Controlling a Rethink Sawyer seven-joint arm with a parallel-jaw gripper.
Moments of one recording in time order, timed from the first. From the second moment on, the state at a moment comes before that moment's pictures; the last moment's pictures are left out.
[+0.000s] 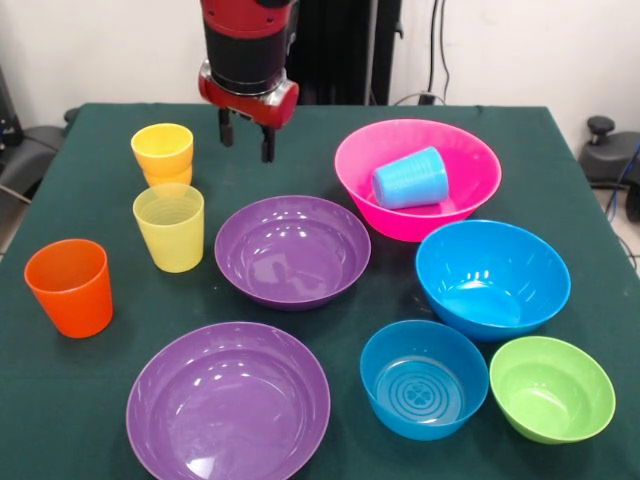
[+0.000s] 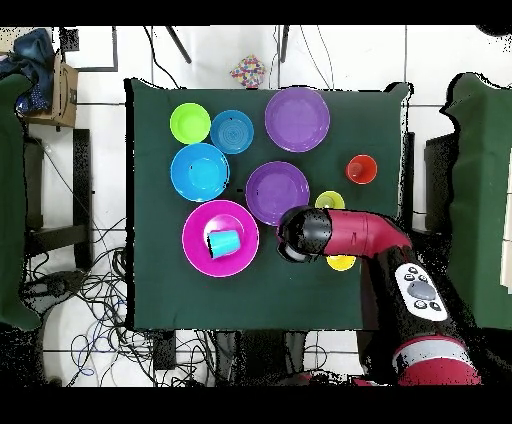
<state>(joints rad) -0.51 -0.61 0.13 1.71 -0.39 0.67 2.13</state>
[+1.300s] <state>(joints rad) -0.51 -0.49 0.10 1.42 -0.39 0.67 2.13</state>
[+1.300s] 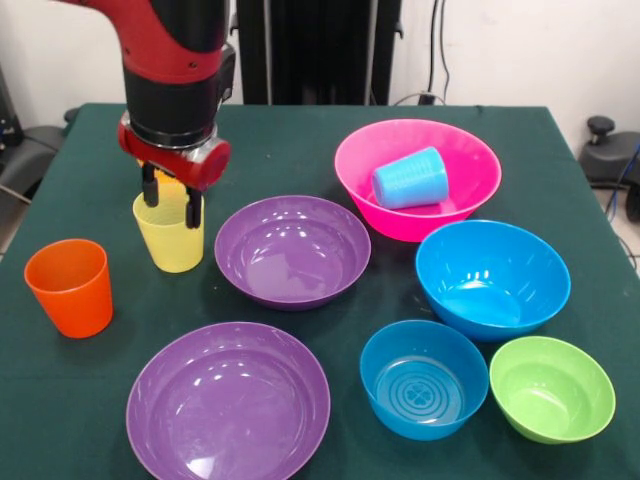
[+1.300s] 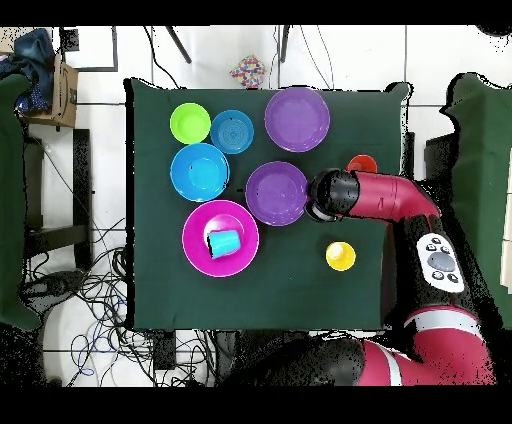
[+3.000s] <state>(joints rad) -0.46 -0.44 0.01 1.41 -0.39 0.67 2.13</state>
